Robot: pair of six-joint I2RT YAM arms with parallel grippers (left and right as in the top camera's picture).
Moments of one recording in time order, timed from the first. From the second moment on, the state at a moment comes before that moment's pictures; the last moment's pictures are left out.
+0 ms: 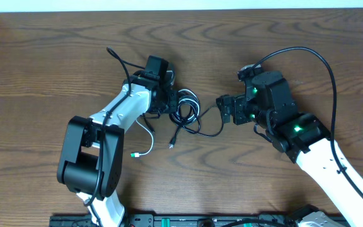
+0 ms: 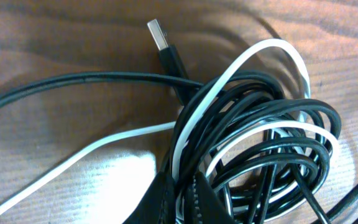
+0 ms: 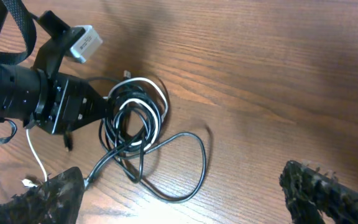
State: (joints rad) left arm -0.30 1.89 1.19 -0.59 0.23 -0.27; right arm 0.48 1.26 1.01 -0.52 -0.06 0.29
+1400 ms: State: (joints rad) left arm -0.30 1.47 1.21 -0.58 0.78 -0.30; right arm 0.48 1.47 1.01 -0.25 -0.35 0.24
